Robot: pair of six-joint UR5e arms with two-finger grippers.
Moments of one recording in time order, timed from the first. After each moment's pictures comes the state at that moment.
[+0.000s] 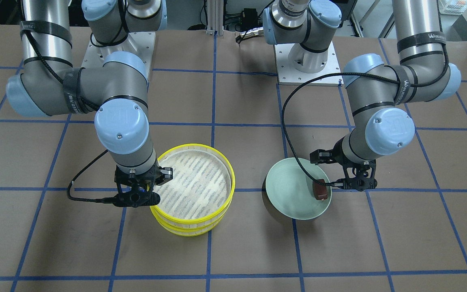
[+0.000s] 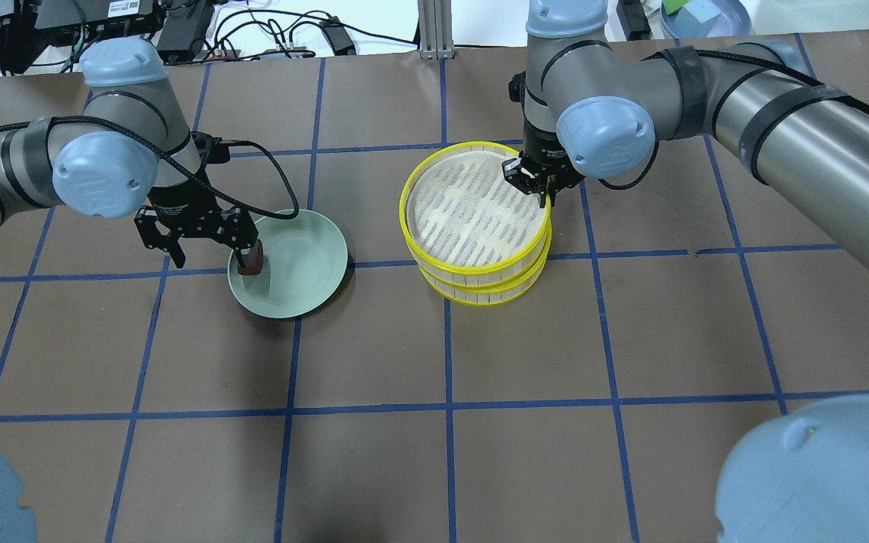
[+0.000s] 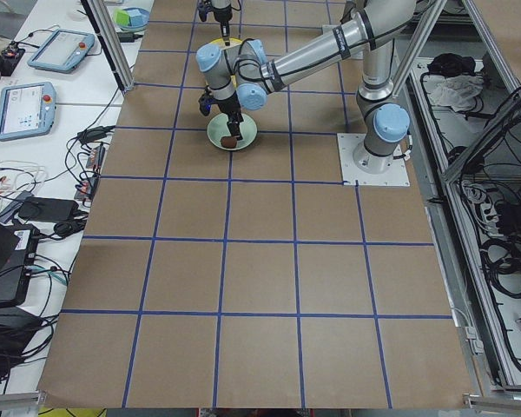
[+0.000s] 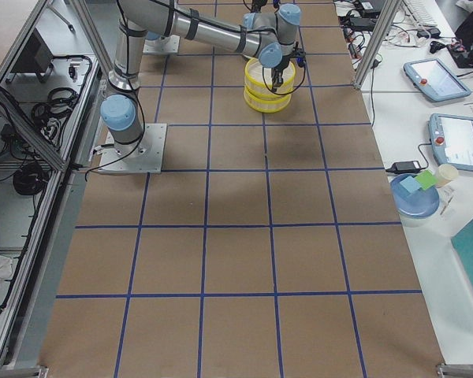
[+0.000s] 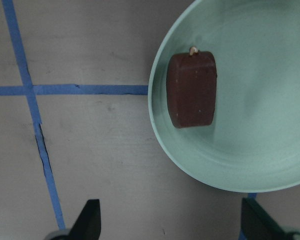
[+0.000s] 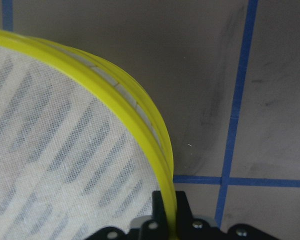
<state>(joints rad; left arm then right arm) -1.44 -1.88 -1.76 -1.36 1.68 0.11 1.73 -1.15 1.55 -1.91 -1.64 0.07</state>
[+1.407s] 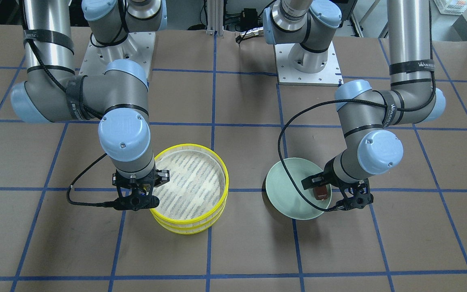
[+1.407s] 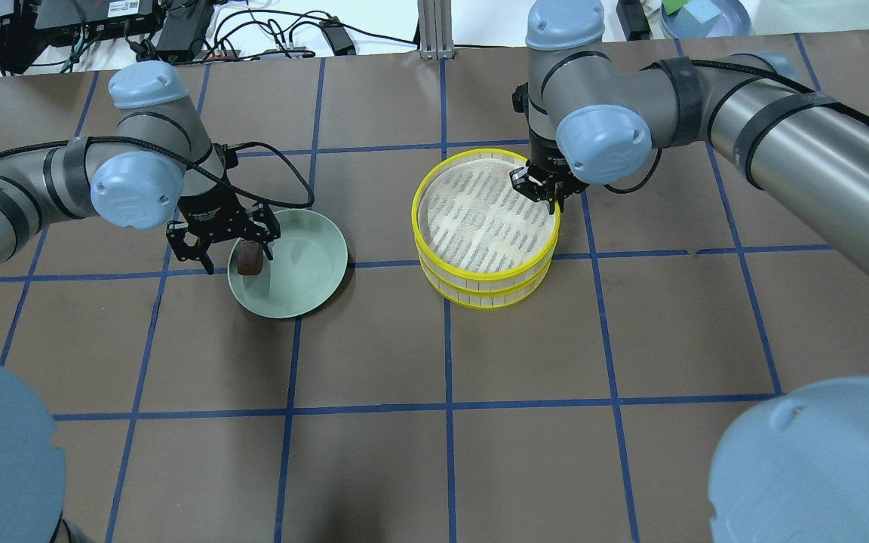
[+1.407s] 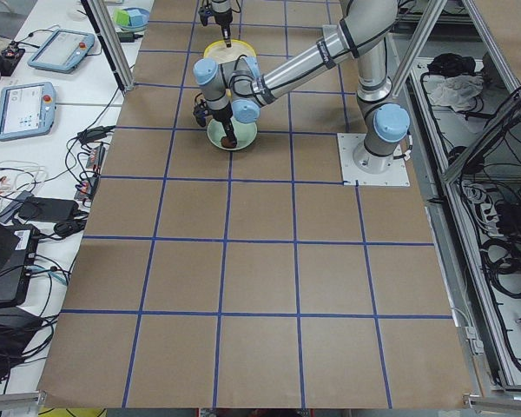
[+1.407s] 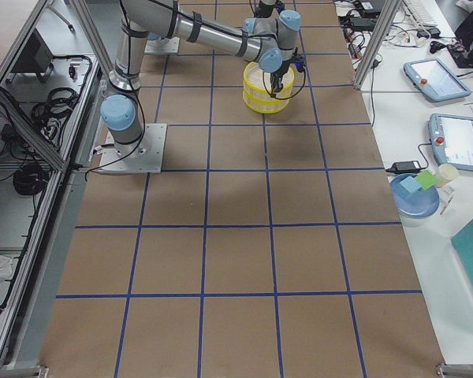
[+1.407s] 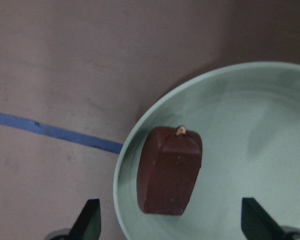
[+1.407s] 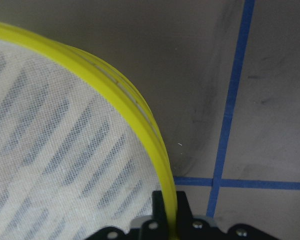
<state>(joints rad) -1.44 -1.99 -1.76 -1.14 1.59 -0.14 1.73 -1.13 1.57 -1.92 -1.67 0.05</state>
